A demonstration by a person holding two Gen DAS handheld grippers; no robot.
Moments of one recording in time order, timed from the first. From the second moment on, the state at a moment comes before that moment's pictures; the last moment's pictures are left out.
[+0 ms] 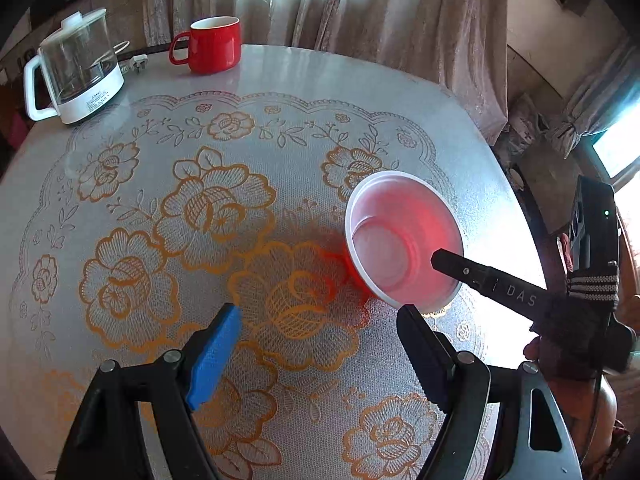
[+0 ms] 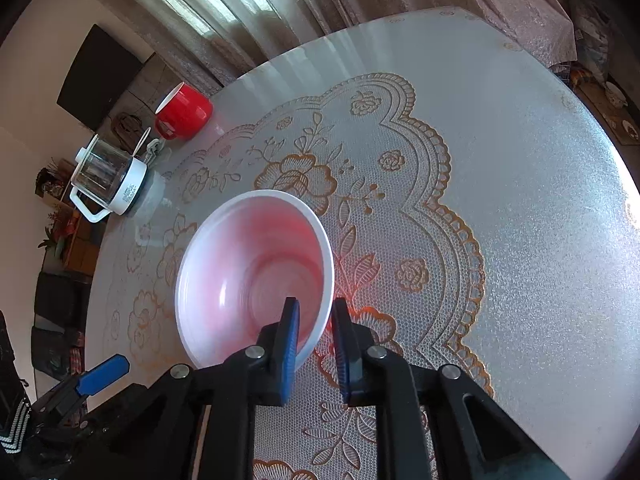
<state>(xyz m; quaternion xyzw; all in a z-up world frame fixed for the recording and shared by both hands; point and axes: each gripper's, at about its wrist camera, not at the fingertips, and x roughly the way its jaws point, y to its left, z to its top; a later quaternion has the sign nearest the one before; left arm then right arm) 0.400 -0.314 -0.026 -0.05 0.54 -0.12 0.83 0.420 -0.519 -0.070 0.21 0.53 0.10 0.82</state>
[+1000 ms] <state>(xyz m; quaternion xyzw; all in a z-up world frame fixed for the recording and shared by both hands) 0.434 -0.364 -0.047 0.03 0.54 -0.16 0.82 0.394 -0.522 -0.064 0.20 0.51 0.12 0.83</state>
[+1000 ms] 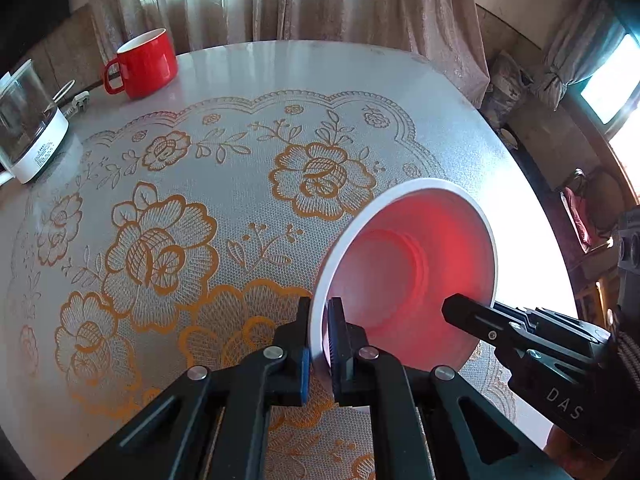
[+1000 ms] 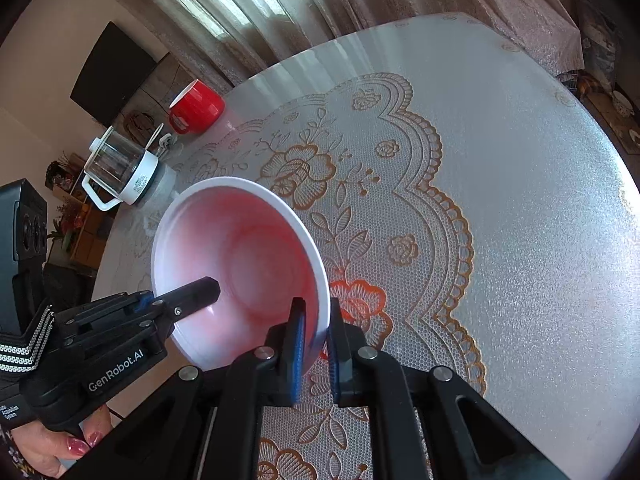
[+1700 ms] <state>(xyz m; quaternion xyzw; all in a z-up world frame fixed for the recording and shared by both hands) 0.318 -0.337 0.002 -0.01 0.53 -0.20 0.82 0.301 -0.503 -0.009 0.17 0.49 0.14 0.84</state>
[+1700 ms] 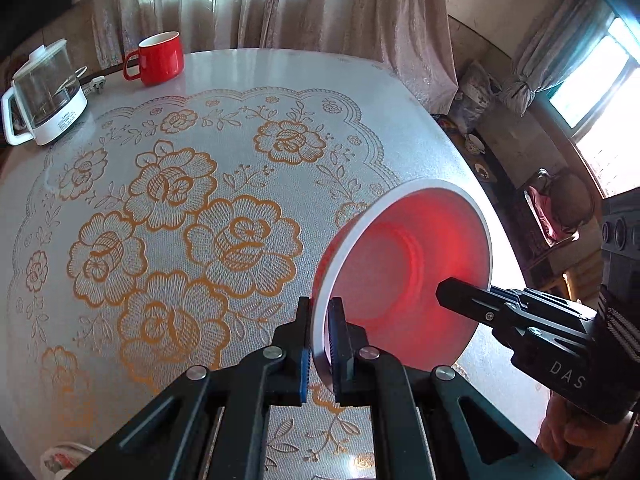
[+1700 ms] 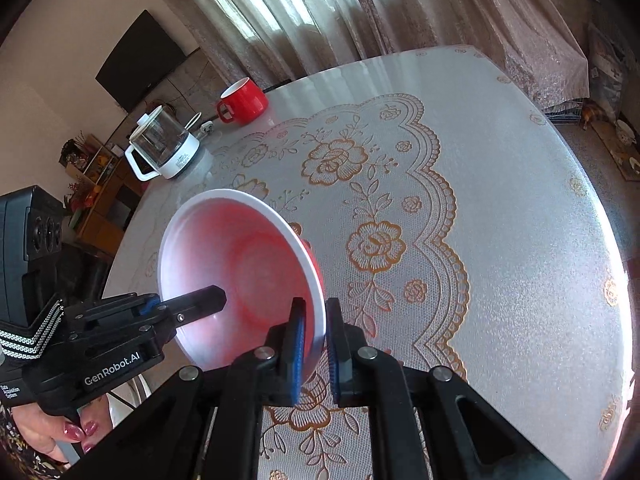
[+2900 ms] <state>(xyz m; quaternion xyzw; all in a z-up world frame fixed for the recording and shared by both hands) 0.131 -0.256 -0.032 -0.02 0.59 -0.24 0.77 0.117 -0.432 -0.017 0.14 0.57 0.16 0.79</state>
